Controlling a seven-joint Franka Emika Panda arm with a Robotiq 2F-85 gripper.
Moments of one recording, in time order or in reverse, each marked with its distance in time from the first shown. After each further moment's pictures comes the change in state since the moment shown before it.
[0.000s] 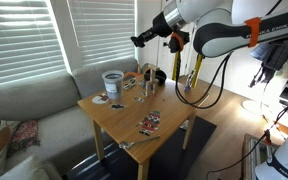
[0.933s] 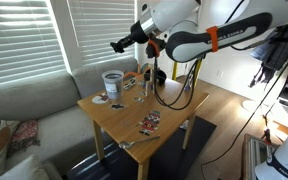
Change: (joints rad) arm 0.017 0.296 0.030 0.236 0.026 0.083 -0.094
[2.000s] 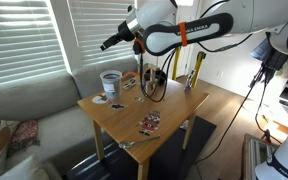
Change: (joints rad) arm 0.144 0.250 -0.151 0.321 0.289 -0.024 -0.402
